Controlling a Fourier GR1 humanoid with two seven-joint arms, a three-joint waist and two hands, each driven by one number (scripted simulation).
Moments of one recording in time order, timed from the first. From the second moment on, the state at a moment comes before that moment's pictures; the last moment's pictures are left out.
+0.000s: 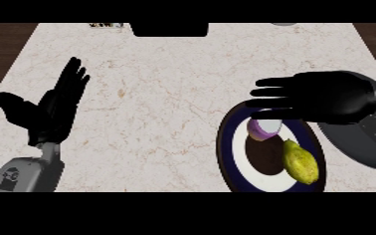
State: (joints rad) left arm -0.17 0.34 -0.08 -1.56 0.28 0.24 0.18; right arm -0.69 -0.89 0.63 -1.53 0.82 0.33 -0.81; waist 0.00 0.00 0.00
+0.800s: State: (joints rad) left arm -0.16 0.30 -0.03 -1.56 0.25 0.18 0.18; right arm -0.57 -0.73 0.58 -1.59 1.04 0.41 -0.70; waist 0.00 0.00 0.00
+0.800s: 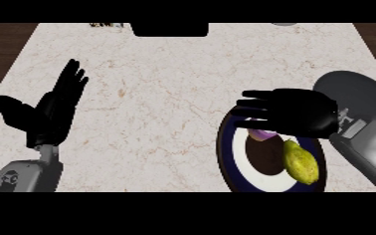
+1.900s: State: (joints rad) left arm -0.14 0.25 0.00 -1.60 0.18 0.14 0.21; right arm -0.58 -0.47 0.58 -1.30 1.29 0.35 -0.77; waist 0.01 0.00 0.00
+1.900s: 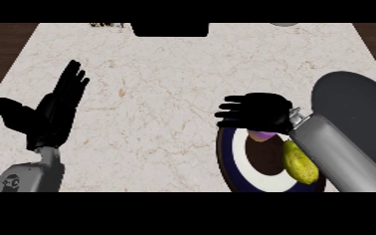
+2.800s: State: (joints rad) left arm -0.13 0.23 0.04 -1.60 0.16 0.12 0.21; right arm -0.51 -0.41 0.51 -1.27 1.27 0.27 -0.84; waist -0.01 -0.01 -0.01
